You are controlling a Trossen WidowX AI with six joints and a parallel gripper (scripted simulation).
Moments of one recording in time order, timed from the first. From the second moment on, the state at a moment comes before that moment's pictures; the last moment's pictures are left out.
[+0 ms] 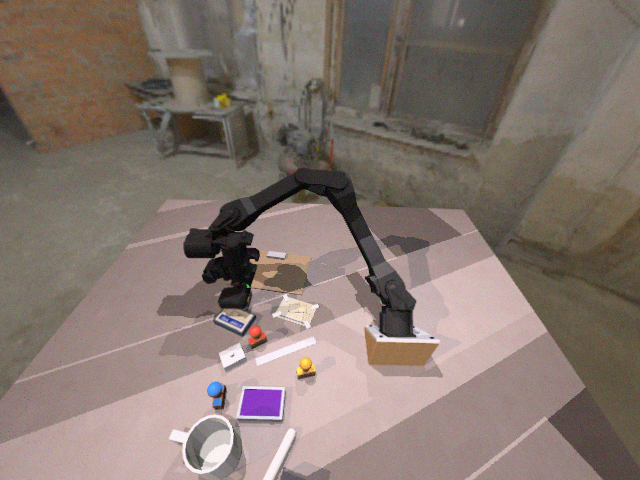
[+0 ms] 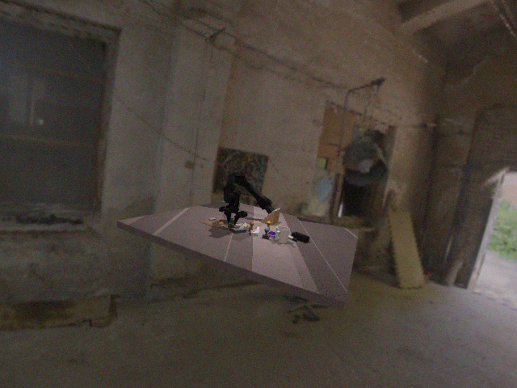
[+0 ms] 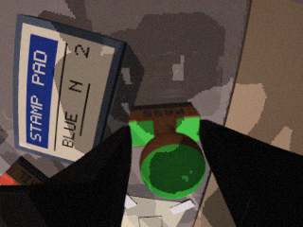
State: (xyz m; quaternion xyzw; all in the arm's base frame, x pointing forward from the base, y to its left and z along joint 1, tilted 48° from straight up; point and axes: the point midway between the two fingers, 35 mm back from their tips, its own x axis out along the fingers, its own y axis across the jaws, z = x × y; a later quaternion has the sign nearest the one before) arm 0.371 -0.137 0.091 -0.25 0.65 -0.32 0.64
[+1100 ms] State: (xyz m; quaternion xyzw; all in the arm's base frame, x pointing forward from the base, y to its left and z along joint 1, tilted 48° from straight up) arm 0.373 -0.125 0.101 -0.25 0.65 -0.32 0.64
